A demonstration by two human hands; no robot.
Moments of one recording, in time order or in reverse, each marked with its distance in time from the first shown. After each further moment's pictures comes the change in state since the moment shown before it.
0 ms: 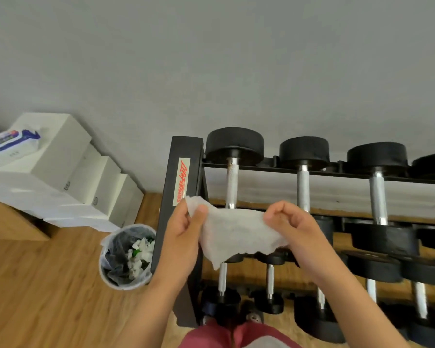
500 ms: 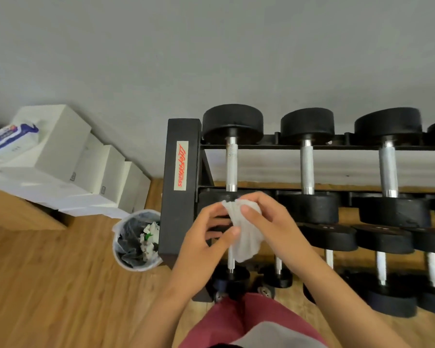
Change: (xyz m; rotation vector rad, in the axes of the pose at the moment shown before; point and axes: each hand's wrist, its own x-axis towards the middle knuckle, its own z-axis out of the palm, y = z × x) left_hand -0.031 -0.022 0.010 0.250 -0.249 -0.096; right_hand -0.002 0.028 0.024 -0.179 -0.083 -0.060
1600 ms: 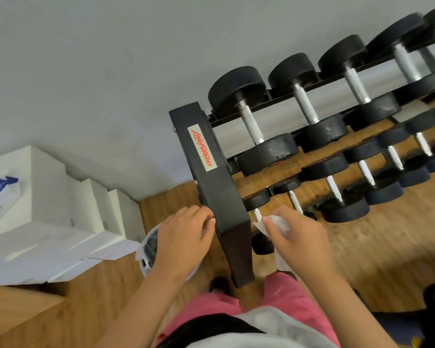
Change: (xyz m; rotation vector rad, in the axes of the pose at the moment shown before) left_hand 0.002 -0.095 -0.236 1.019 -0.190 0.610; right_hand -0.063 0.031 0.248 -0.739 0.801 0.076
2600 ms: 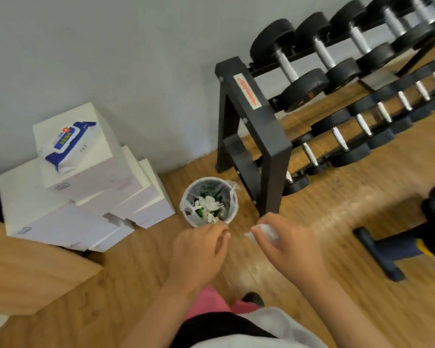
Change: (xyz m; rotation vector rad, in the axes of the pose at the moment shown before) left_hand -0.281 -0.152 -0.089 -0.099 -0.022 0.153; right_hand -0.261 -0.207 0.127 -0.074 0.027 -0.051
